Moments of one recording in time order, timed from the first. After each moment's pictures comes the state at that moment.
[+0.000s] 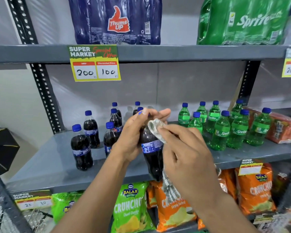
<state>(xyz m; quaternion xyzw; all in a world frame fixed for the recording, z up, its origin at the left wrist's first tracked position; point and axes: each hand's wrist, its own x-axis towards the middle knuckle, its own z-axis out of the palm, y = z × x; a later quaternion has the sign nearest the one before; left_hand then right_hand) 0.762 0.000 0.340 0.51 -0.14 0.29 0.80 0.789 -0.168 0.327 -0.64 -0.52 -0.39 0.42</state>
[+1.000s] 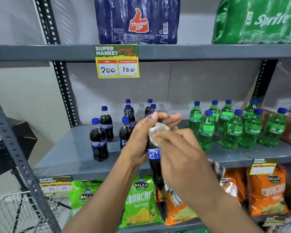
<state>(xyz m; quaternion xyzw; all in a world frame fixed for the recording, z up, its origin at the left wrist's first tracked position) 0.721 -0.019 0.333 0.48 -0.13 0.28 0.82 0.746 -0.168 0.332 -0.64 -0.60 -0.35 0.34</state>
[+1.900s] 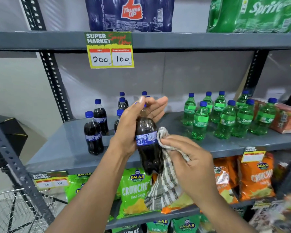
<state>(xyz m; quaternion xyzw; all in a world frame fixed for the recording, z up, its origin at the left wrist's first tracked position) 0.709 -0.012 0.344 0.48 -0.10 0.32 0.81 0.764 -0.175 0.286 -0.59 -0.49 -0.12 0.63</state>
